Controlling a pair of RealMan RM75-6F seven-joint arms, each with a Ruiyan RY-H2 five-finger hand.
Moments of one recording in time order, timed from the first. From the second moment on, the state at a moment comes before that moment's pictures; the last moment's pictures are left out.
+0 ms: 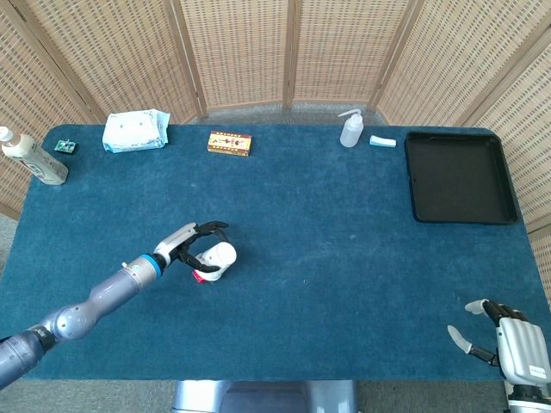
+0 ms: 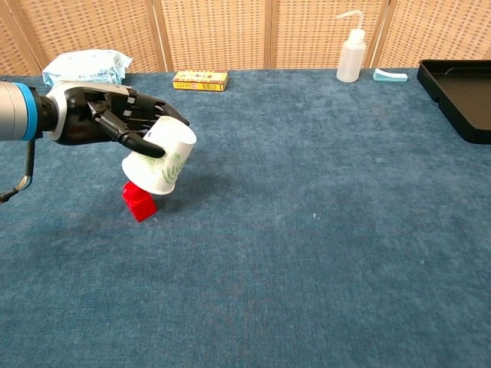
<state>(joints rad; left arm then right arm) -0.48 -1.51 -0.73 -1.50 1.05 0.06 -0.36 -0.08 -1.14 0.01 -1.75 -1.49 1.54 -0.05</state>
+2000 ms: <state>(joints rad) -0.03 -1.34 -0.90 -1.78 1.29 0.13 0.09 -0.03 -1.13 0.03 -1.78 -1.48 1.49 -0.06</state>
